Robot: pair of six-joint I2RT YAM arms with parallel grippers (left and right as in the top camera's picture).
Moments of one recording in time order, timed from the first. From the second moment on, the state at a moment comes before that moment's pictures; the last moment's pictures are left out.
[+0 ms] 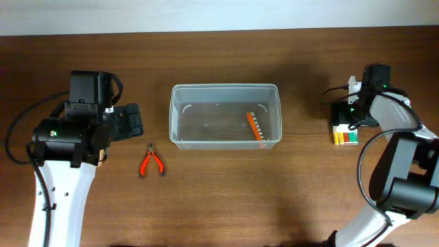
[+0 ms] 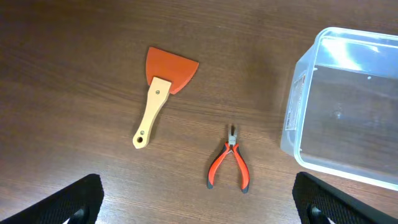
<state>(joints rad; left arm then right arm) -0.08 1.31 1.47 -1.21 -0.22 -0.22 -0.29 1.97 1.33 -0.68 0.02 -0.21</state>
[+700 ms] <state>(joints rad) -0.08 1.31 1.47 -1.21 -0.22 -0.22 -0.29 2.01 1.33 -0.69 0.00 -0.15</state>
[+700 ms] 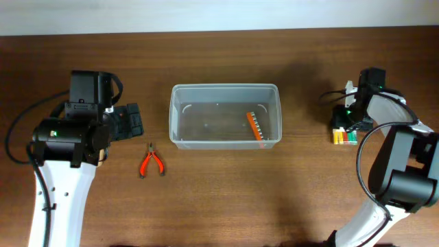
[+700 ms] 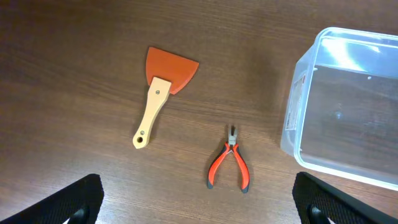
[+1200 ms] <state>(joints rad) -0.08 1.31 1.47 -1.21 -0.22 -0.22 -0.29 2.02 1.50 -0.88 0.00 -0.12</state>
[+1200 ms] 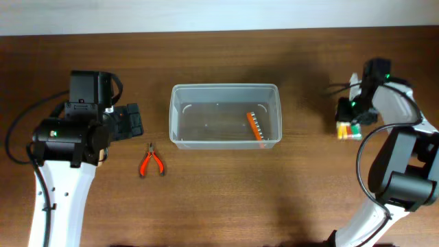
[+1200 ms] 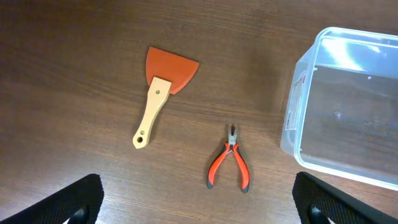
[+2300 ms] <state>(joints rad) -0.08 1.31 1.47 -1.21 -0.22 -0.22 0.39 2.02 1.99 -1.28 -0.01 0.07</state>
